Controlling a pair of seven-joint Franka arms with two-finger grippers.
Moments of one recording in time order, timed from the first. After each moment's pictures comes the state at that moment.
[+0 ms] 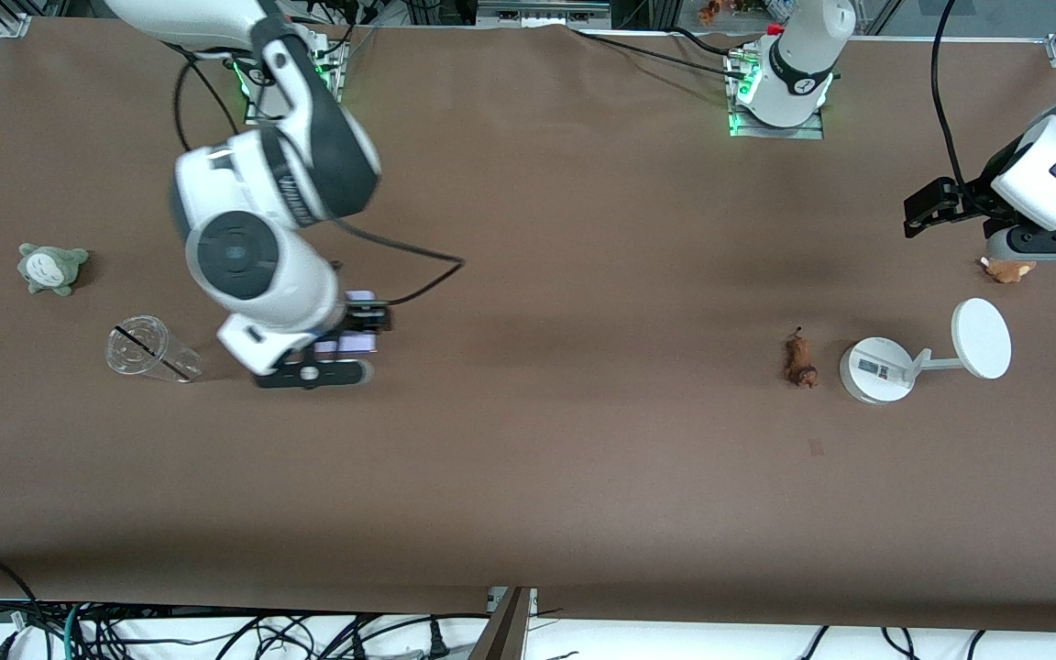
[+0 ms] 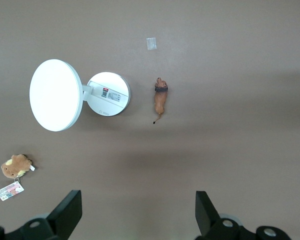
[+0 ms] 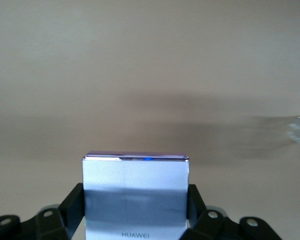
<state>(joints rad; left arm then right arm) 0.01 -0.01 -0.06 -1.68 0.03 1.58 -0.06 0.46 0.55 -0.10 -1.24 0.02 1.63 0.31</state>
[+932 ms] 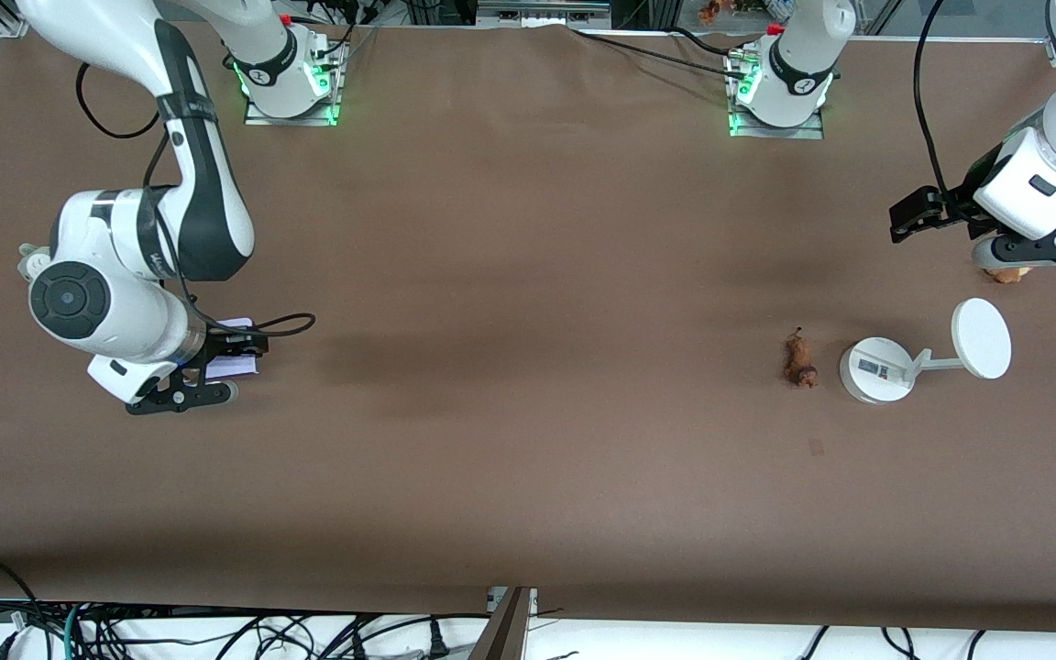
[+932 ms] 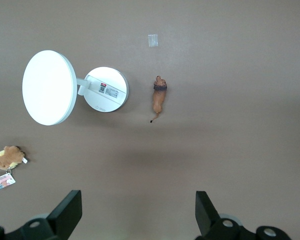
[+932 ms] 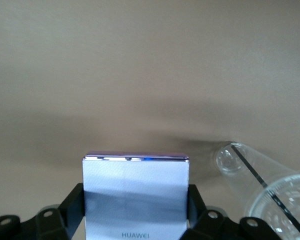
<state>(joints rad) 0.00 -0.01 -0.07 -1.70 0.03 1.59 -0.13 0.44 0.48 -0.35 -1.66 0.08 2.01 -0.09</state>
